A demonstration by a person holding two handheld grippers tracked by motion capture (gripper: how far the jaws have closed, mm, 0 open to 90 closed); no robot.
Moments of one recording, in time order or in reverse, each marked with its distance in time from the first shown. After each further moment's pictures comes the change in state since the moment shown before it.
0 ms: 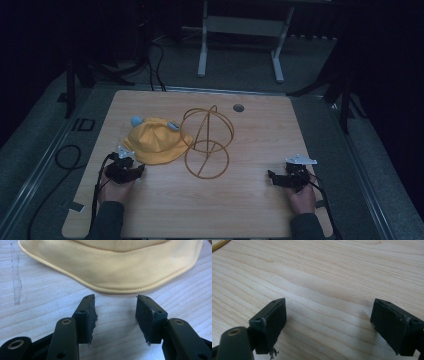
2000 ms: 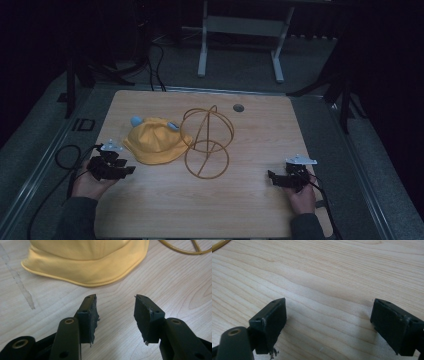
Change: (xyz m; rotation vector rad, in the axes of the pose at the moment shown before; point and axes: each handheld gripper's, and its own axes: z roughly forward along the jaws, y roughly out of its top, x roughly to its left) left arm 0.027 0.029 -0.059 0.099 -0.215 0.173; right arm 0.000 0.000 0.000 0.001 0.002 0.000
